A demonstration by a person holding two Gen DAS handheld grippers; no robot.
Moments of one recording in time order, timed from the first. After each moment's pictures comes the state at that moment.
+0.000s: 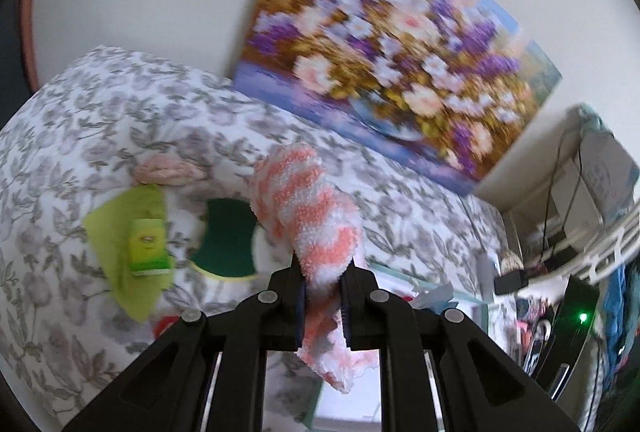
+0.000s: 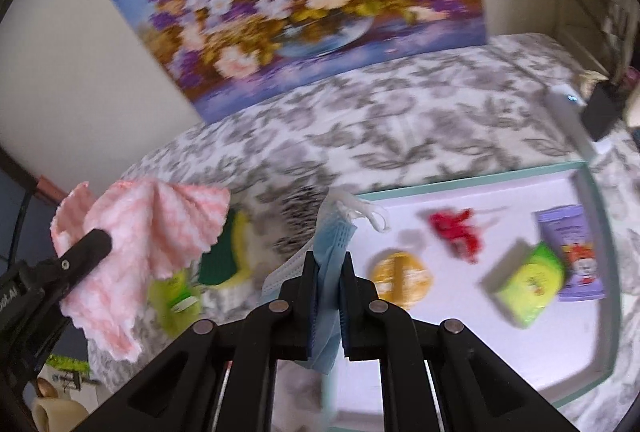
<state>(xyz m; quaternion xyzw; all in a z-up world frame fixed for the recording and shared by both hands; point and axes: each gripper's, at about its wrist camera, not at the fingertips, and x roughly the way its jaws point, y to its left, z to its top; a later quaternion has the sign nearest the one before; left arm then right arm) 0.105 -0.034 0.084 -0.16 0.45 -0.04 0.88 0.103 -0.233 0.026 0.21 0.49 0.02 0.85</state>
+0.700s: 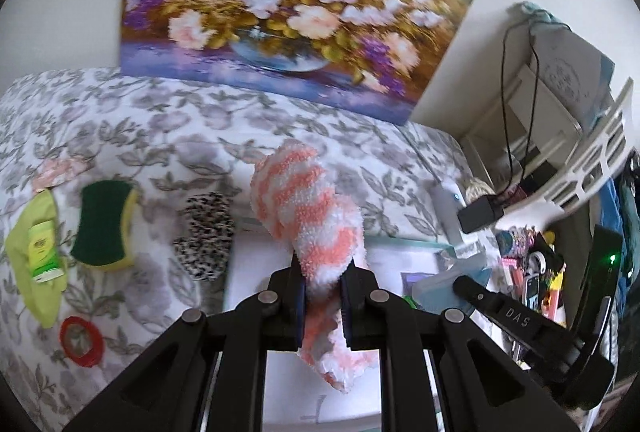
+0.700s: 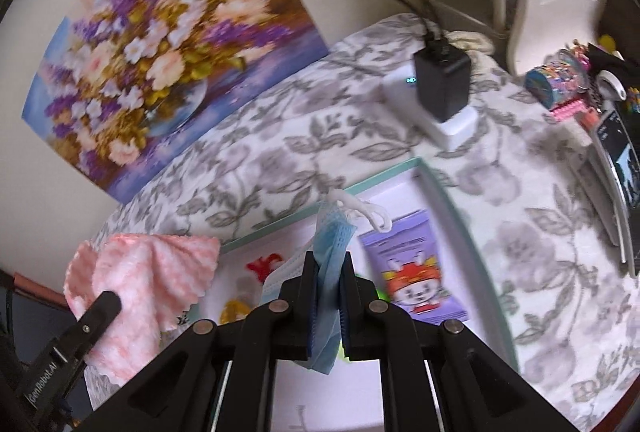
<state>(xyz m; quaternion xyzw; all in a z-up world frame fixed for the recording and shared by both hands) 0.114 -0.156 0.042 -0.09 0.48 -0.15 0.86 0.072 -0.386 0.010 0.29 0.47 -0.11 0.83</state>
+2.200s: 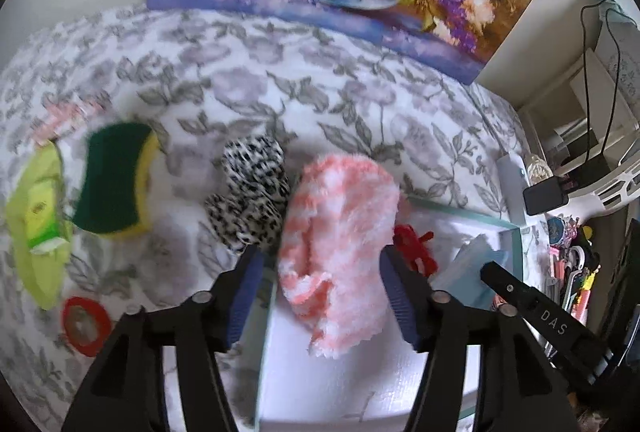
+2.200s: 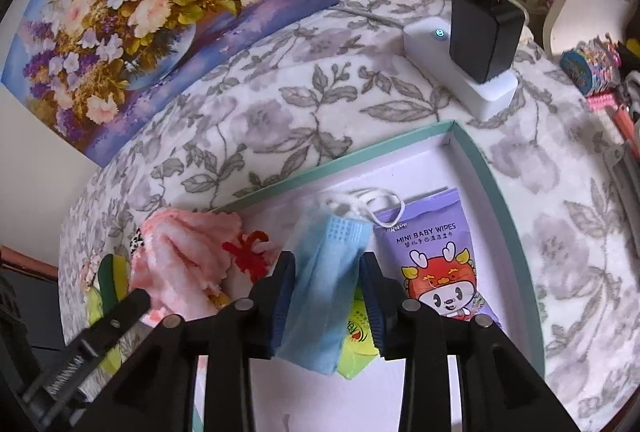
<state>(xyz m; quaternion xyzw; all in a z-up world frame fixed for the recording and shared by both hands) 0.141 -0.133 -0.010 -0.08 0.56 -0.08 0.82 0.104 -0.368 -0.035 0.25 0.53 -0.09 0.80</state>
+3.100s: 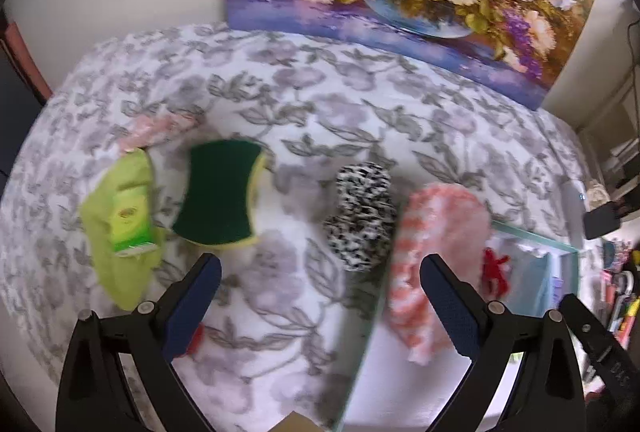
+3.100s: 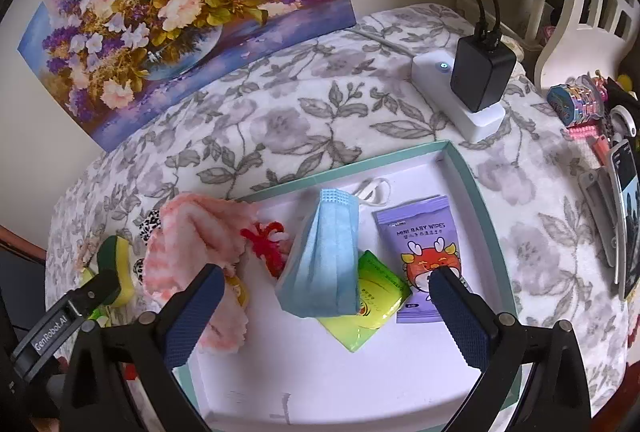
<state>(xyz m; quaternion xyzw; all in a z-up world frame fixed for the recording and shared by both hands) 0.139 -0.090 0.003 -0.03 0.54 0.04 0.84 0.089 -0.350 -0.007 0.20 0.52 -0.10 0.82</state>
